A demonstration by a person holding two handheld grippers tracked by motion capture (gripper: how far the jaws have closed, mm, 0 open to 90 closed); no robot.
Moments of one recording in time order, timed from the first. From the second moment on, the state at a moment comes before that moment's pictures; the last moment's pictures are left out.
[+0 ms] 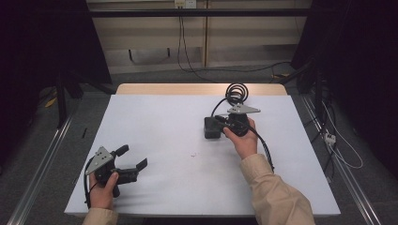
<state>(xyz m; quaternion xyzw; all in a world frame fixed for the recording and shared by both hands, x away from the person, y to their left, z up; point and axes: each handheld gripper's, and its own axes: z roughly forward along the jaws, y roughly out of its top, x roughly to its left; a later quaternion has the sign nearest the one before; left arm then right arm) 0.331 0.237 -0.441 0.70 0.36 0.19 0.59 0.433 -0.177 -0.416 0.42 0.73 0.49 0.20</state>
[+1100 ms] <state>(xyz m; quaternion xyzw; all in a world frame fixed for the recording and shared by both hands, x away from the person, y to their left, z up) 0.331 0.238 -0.441 0.70 0.36 0.19 0.58 0.437 -0.173 -0.424 0.42 0.74 0.49 0.19</state>
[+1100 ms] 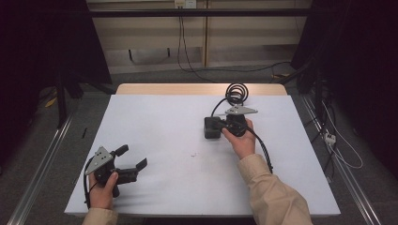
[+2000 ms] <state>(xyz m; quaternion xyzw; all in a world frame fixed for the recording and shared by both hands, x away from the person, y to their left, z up) 0.331 0.238 -0.441 0.70 0.36 0.19 0.58 0.438 -0.172 -0.430 0.42 0.75 0.47 0.20</state>
